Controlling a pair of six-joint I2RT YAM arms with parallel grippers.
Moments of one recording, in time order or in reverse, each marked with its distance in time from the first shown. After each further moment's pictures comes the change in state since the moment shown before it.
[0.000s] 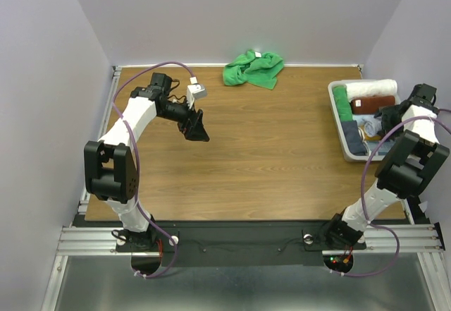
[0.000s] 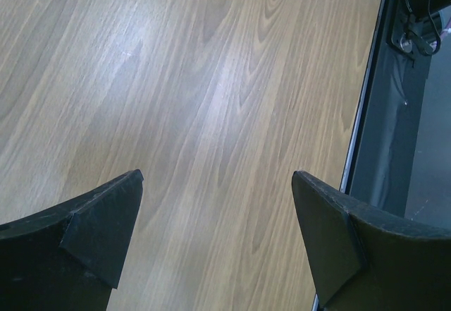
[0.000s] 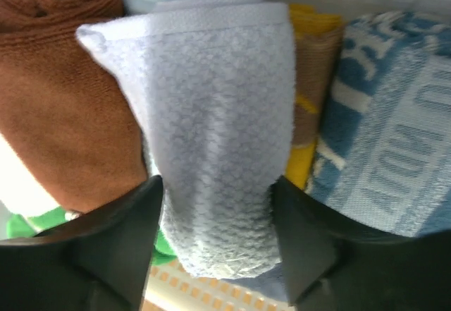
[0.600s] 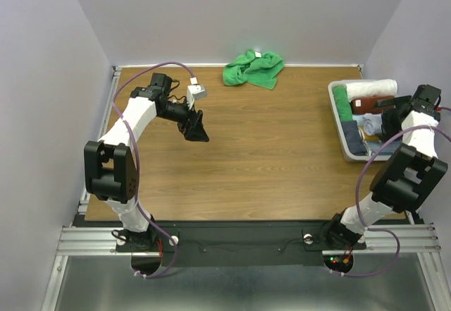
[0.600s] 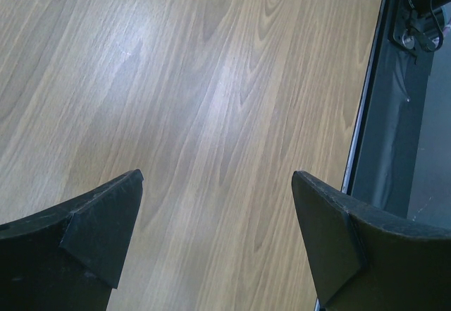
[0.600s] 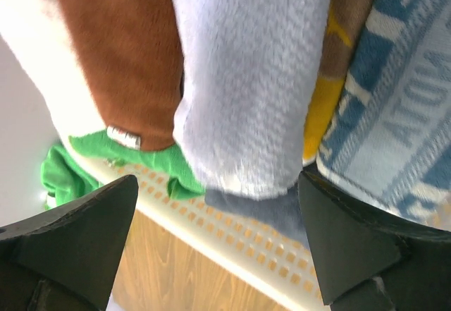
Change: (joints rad) left arm 0.000 0.000 0.000 -0.008 -0.001 0.018; right arm 0.000 -0.148 -0.088 0.030 -0.112 -0.013
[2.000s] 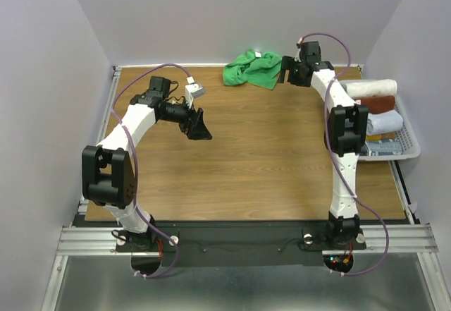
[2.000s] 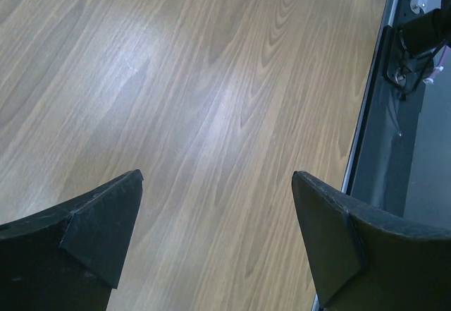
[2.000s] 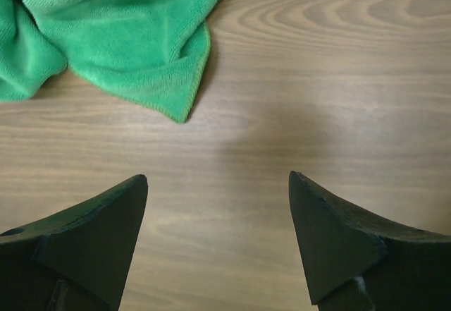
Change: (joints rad) left arm 0.001 -0.051 -0.106 0.213 0.018 -0.200; right arm 0.718 0.698 0.826 0.048 0.041 -0.708
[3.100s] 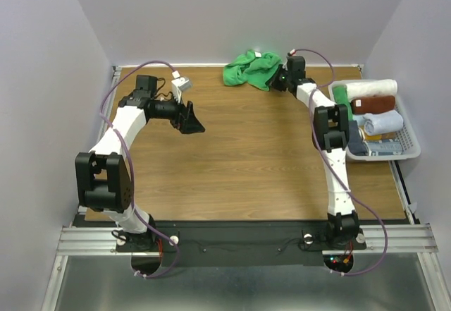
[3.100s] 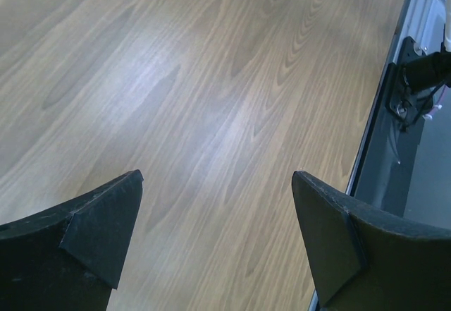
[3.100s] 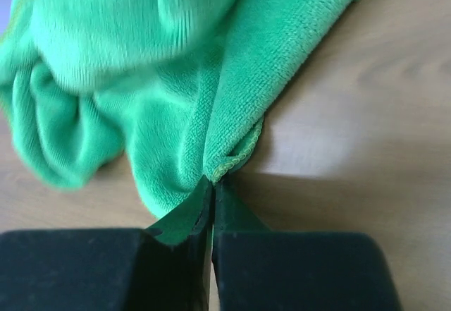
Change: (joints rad) left arm 0.084 -0.052 -0.038 0.083 0.013 -0.111; right arm 0.042 0.318 0.114 0.386 -0.148 0.328
